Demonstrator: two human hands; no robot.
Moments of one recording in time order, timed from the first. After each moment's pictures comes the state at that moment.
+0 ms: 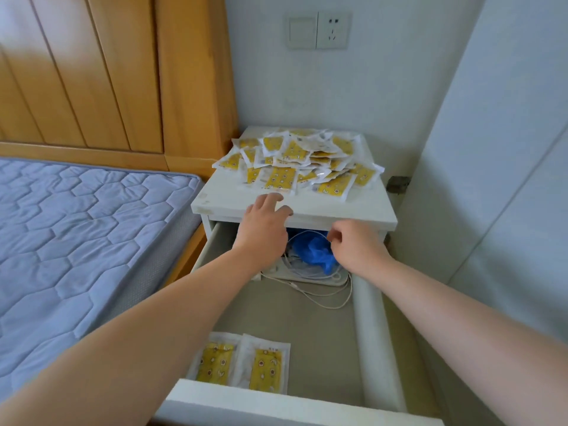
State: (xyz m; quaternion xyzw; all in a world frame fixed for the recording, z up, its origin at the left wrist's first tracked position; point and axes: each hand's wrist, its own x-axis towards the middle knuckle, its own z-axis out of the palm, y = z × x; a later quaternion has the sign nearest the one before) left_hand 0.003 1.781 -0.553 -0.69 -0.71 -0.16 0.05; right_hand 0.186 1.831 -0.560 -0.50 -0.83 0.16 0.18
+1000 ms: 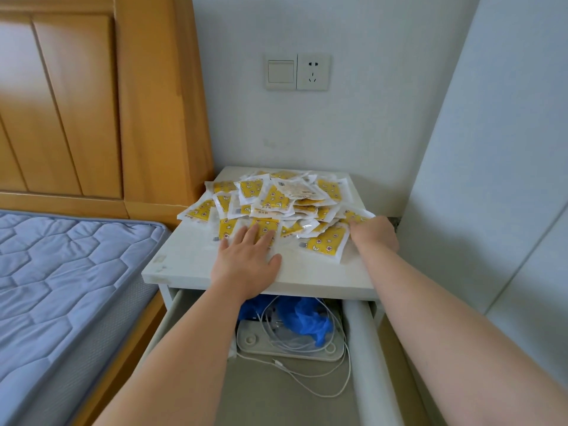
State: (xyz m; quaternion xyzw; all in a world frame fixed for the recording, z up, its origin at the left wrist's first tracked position) left_hand -0.028 1.887 -0.563 -0.65 -0.75 -0.09 0.01; right_hand 0.172 2.004 -0.540 -0.74 -0.53 0.23 0.34
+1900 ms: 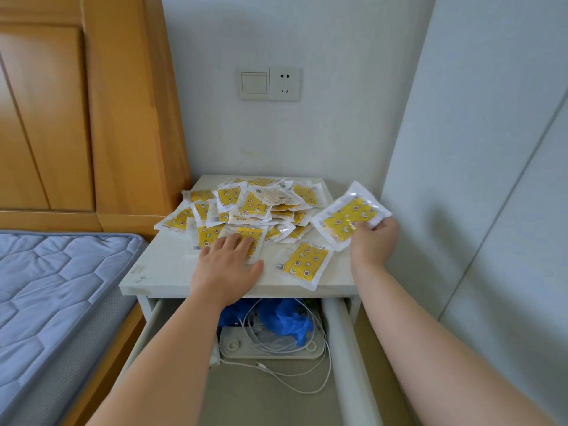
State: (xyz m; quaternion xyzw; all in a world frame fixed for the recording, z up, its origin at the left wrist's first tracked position) left_hand -0.025 1.879 -0.558 -0.66 -0.74 -0.13 0.04; right_hand 0.189 1.952 -0.527 -0.57 -0.36 0.29 0.68
